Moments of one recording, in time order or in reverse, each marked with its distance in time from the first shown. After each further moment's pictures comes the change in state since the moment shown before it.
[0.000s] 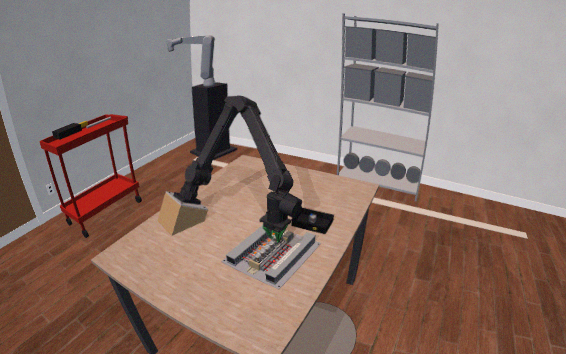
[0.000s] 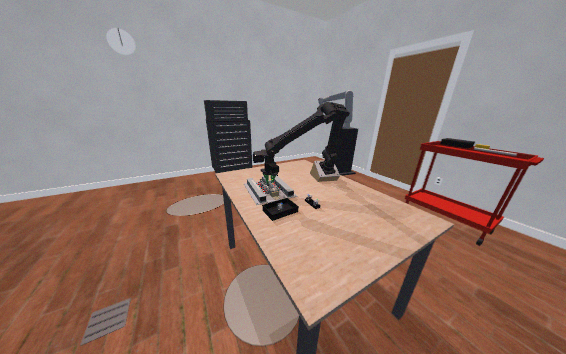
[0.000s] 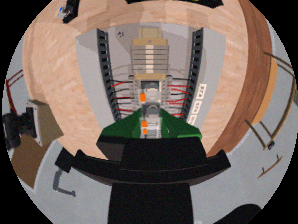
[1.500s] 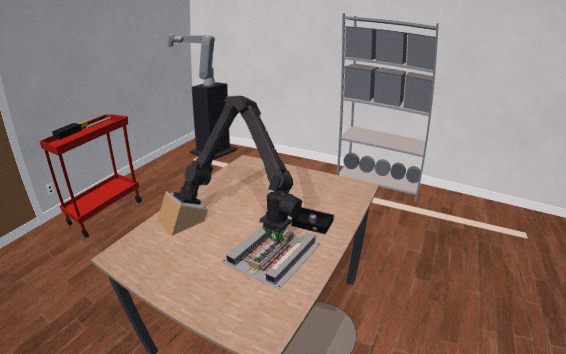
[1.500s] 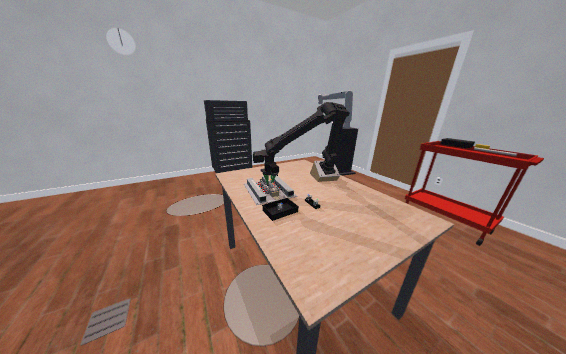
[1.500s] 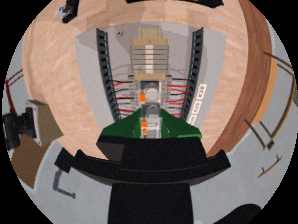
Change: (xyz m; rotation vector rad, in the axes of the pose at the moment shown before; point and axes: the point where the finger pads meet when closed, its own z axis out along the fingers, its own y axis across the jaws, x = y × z) arm 0.000 0.000 0.001 0.004 0.000 -0.002
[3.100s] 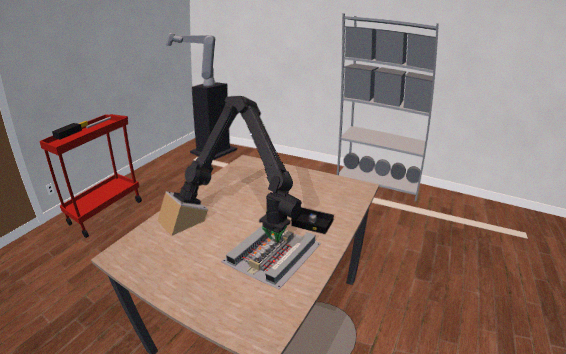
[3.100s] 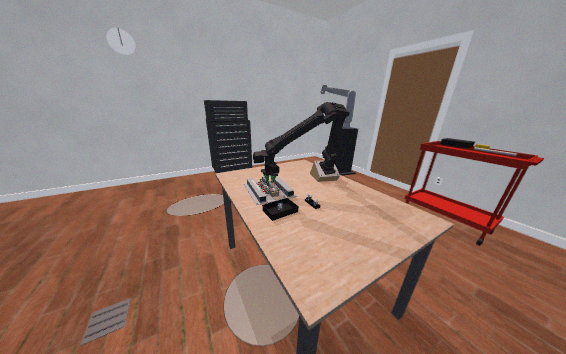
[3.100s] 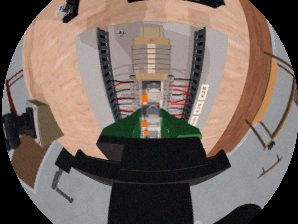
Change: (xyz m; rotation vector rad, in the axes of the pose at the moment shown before) arm 0.001 0.003 0.002 -0.005 -0.001 0.003
